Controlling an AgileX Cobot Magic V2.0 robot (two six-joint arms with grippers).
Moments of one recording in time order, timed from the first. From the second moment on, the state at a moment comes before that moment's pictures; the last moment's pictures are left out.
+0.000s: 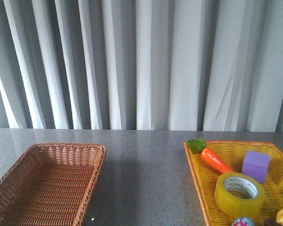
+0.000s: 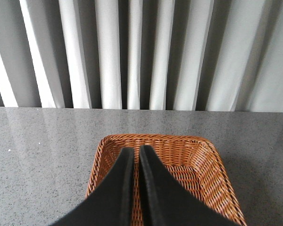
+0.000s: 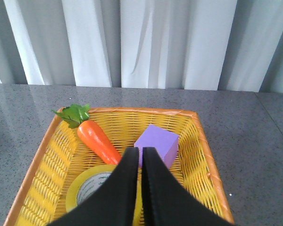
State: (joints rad) left arm 0.00 0.95 -0.94 -0.03 0.29 -0.04; right arm 0.06 1.02 -0.96 -0.41 0.34 0.40
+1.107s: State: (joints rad) left arm 0.00 1.17 -1.14 -0.13 0.69 -0.04; right arm 0.06 1.51 -1.42 -0.35 0.86 0.35
